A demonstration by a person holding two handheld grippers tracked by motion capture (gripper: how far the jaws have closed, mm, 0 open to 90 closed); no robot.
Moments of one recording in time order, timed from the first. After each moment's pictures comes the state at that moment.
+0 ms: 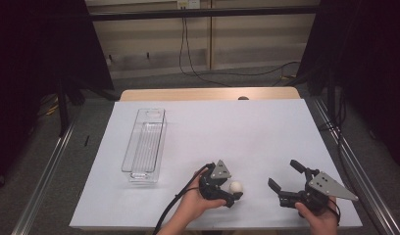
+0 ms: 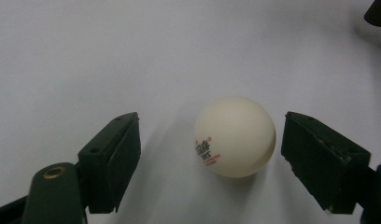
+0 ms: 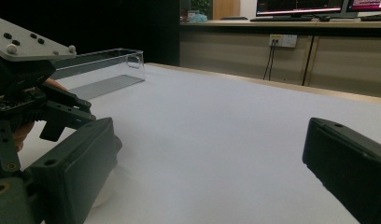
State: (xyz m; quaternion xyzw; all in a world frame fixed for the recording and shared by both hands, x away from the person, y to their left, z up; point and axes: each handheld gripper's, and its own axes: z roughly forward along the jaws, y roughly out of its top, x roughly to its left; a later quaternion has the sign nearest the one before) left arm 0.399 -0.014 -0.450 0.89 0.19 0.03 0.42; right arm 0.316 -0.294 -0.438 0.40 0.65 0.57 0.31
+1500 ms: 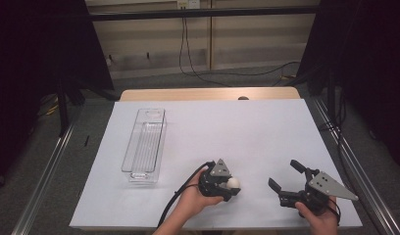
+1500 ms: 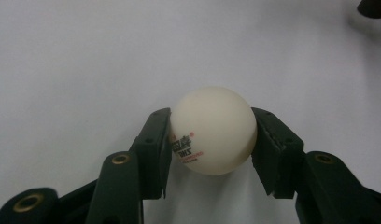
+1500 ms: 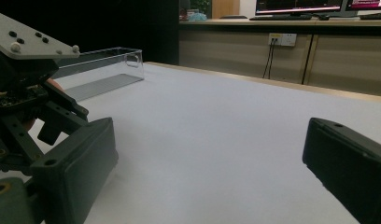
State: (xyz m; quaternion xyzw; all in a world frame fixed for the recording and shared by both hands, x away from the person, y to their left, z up) left arm 0.405 -0.010 -0.447 0.89 0.18 0.01 0.41; right arm 0.317 -0.295 -0.439 0.39 0.65 0.57 0.31
